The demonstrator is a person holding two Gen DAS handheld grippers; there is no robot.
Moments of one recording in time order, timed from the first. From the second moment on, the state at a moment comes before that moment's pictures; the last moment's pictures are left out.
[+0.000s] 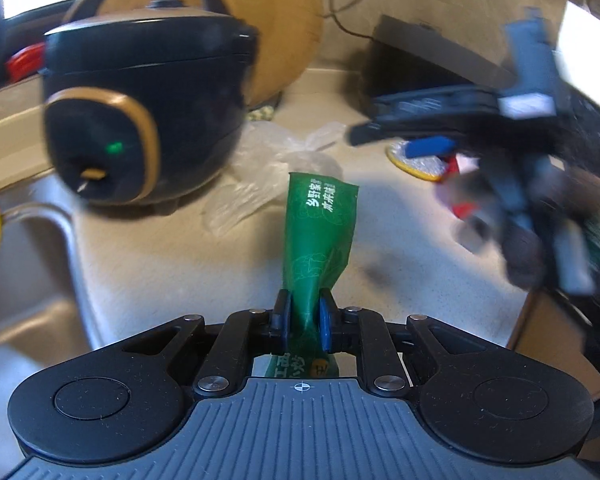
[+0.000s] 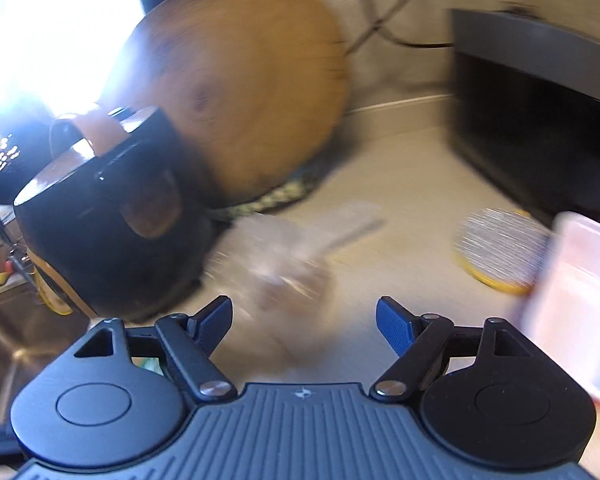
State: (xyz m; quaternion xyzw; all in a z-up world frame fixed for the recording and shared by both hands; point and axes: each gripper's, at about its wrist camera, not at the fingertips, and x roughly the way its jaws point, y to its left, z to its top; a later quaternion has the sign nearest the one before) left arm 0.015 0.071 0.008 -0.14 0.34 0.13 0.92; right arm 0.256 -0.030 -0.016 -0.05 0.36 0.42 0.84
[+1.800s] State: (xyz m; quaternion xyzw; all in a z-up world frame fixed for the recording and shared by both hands) left arm 0.127 -0.064 0.020 -0.05 0.36 -0.23 0.90; right arm 0.124 -0.322 0.005 0.14 0.34 0.09 0.93
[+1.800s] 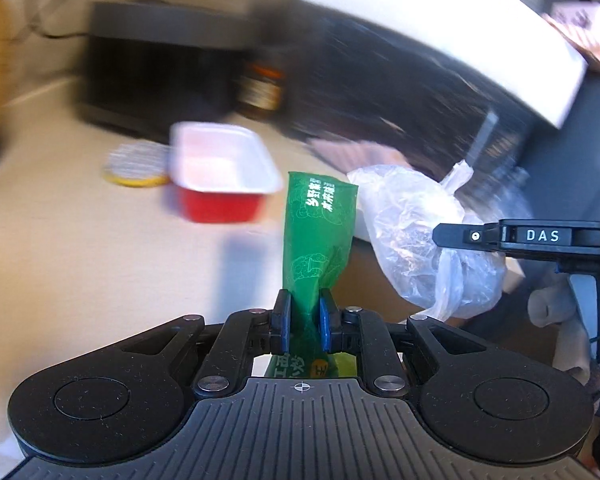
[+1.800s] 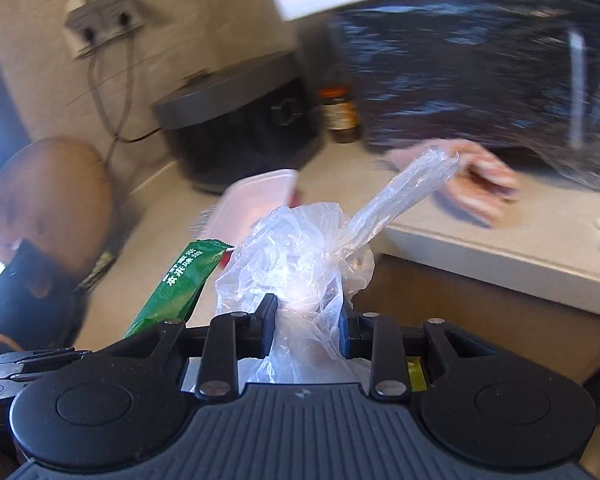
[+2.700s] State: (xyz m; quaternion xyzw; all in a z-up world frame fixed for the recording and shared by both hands) left arm 0.253 -0.261 -0.200 0.01 0.60 -0.24 0.76; right arm 0.055 -0.505 -0.177 0.31 0.45 -0.16 0.82
